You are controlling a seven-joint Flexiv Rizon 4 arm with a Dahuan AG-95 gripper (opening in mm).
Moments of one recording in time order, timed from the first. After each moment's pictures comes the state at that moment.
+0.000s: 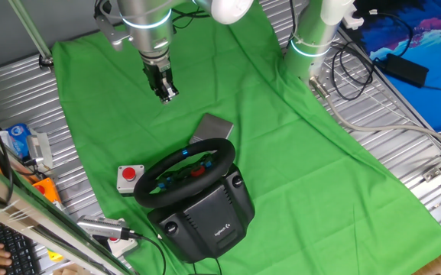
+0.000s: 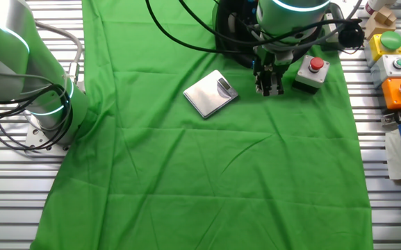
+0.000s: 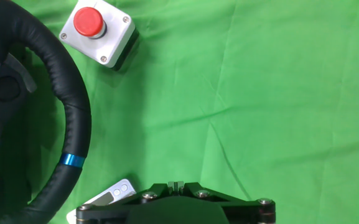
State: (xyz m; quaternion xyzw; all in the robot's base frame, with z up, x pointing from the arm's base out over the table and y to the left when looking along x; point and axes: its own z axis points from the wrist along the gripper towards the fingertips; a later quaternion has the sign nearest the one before) arm 0.500 0.000 0.170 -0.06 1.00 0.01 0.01
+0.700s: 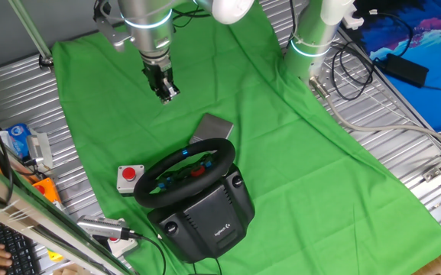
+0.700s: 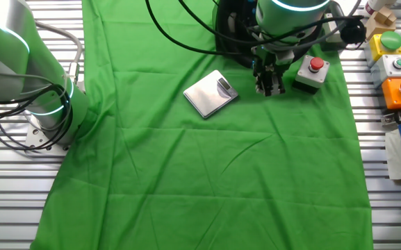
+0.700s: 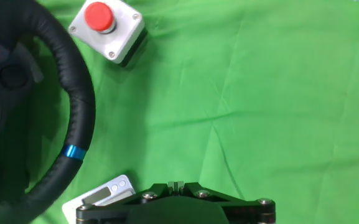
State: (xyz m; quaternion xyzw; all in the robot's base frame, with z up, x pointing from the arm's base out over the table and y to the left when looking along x) arm 0.501 0.000 0.170 -0.13 0.99 0.01 0.01
